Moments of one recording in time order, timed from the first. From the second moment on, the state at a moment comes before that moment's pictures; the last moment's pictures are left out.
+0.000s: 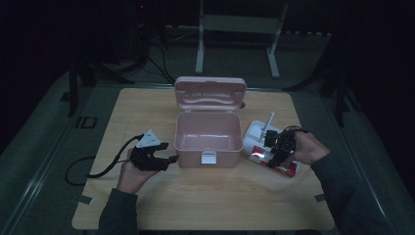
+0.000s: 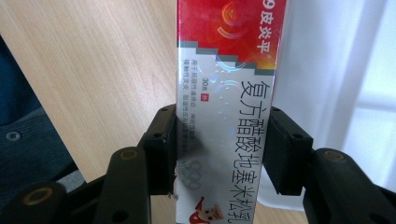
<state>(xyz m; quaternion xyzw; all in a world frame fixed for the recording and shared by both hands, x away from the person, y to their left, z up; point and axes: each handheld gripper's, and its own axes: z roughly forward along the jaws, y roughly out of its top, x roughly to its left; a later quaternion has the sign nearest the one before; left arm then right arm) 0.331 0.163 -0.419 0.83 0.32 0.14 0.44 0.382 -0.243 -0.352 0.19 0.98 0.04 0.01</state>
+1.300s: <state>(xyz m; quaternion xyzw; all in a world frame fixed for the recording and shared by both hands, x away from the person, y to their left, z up) 0.330 0.161 -0.420 0.83 0.32 0.14 0.44 0.425 -0.111 -0.299 0.04 1.00 0.02 0.01</state>
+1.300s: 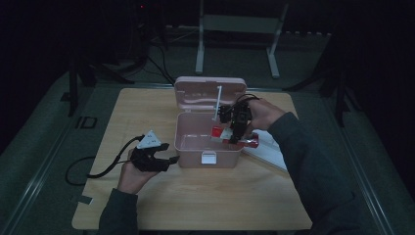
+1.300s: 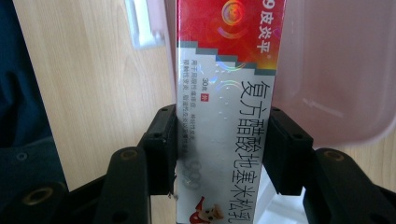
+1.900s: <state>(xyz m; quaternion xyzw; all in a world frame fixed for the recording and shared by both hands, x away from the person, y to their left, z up) 0.330 0.160 -0.421 0.83 0.32 0.14 0.44 0.435 -0.075 -0.321 0.01 1.00 0.01 0.00</state>
